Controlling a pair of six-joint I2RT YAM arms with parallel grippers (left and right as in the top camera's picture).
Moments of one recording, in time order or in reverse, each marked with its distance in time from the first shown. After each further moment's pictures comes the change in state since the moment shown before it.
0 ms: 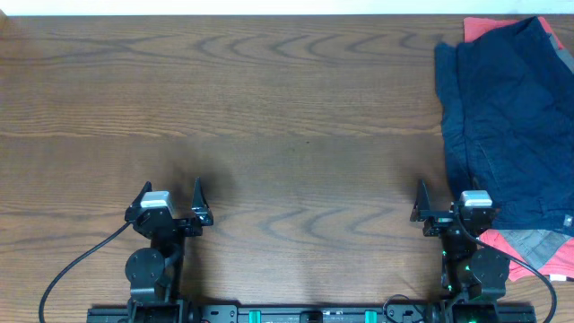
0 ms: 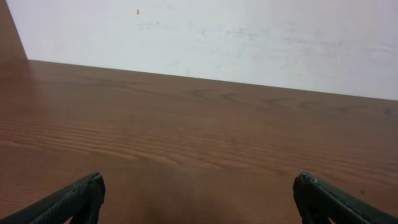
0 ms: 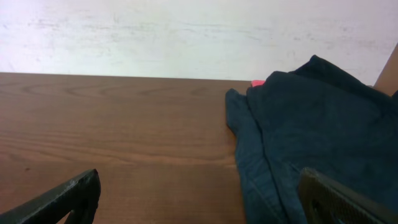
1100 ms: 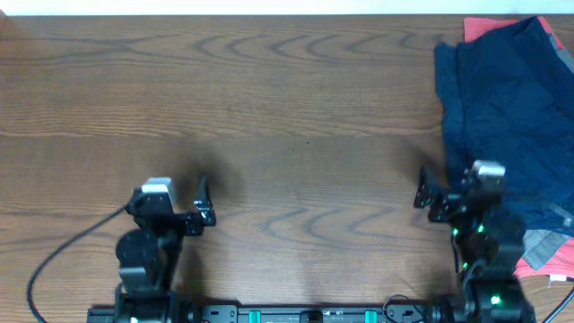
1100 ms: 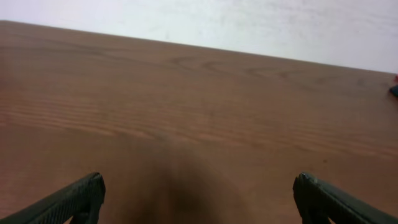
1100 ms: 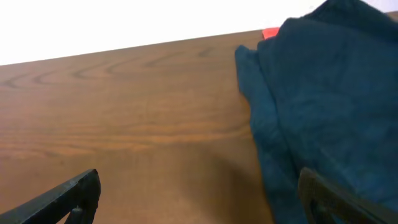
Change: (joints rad) left arm 0.001 0.283 0.258 -0.169 0.090 -0.026; right arm 0.000 0.484 0.386 -0.187 -0.016 0.170
